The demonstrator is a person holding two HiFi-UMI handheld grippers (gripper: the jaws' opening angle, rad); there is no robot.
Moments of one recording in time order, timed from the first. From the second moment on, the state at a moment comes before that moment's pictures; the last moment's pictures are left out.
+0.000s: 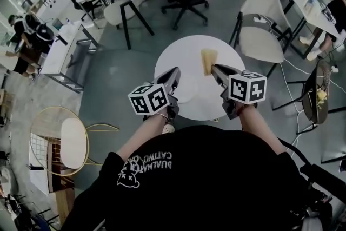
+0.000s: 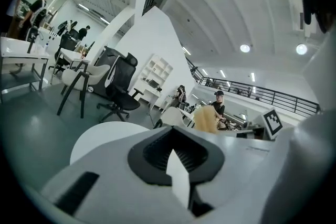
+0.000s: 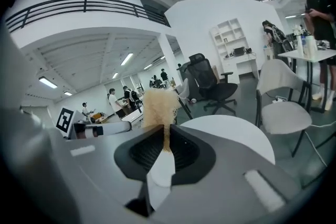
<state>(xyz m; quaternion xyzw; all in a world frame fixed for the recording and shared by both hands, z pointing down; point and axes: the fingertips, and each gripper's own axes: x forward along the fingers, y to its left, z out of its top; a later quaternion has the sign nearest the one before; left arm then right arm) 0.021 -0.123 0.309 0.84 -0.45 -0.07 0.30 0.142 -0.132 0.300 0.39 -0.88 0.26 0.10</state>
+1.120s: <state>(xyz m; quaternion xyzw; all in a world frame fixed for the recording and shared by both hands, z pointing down) 0.036 -0.044 0.195 0.88 -0.44 -0.09 0.16 0.145 -0.073 0.206 0.38 -0.91 0.17 0.07</state>
